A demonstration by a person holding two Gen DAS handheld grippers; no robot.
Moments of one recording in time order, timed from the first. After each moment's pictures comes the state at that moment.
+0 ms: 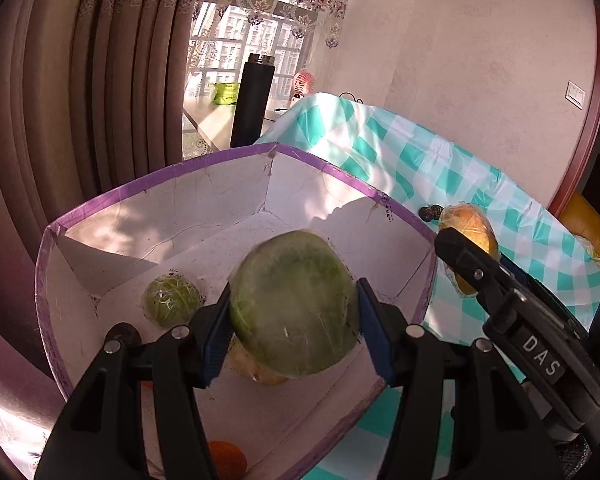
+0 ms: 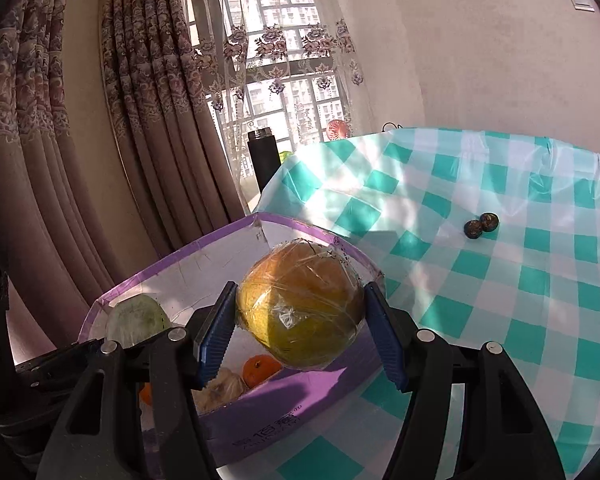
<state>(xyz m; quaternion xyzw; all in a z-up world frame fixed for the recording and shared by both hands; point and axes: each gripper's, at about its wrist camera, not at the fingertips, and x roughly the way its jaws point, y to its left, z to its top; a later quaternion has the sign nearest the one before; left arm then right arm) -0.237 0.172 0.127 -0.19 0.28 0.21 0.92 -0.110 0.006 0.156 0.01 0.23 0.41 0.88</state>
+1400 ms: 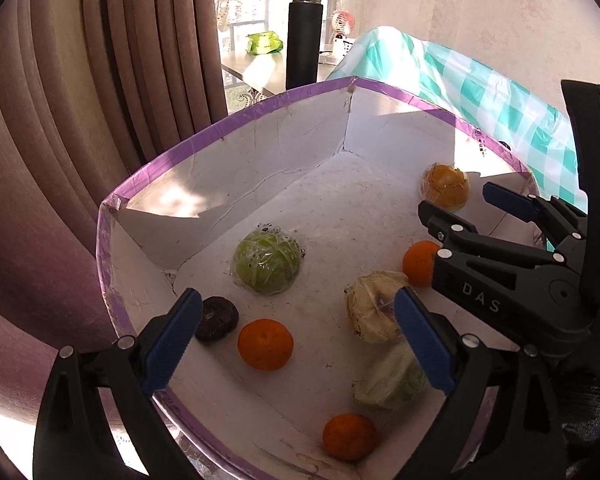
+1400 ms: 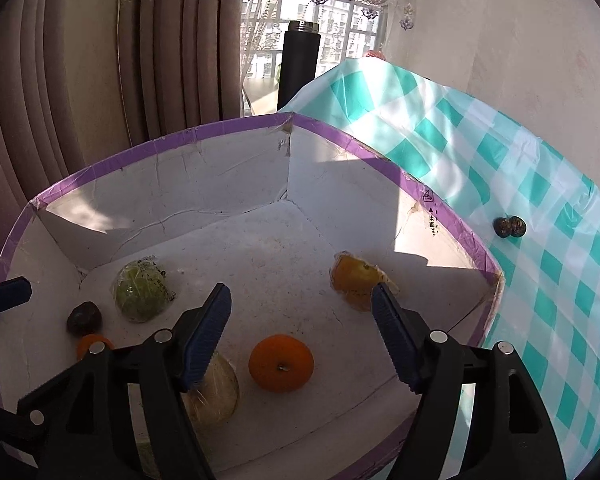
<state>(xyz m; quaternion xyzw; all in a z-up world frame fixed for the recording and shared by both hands) -0.244 0.219 0.095 -0.14 0.40 0.26 0.87 -0.103 0.114 0.113 -0.18 0.31 0.37 0.85</state>
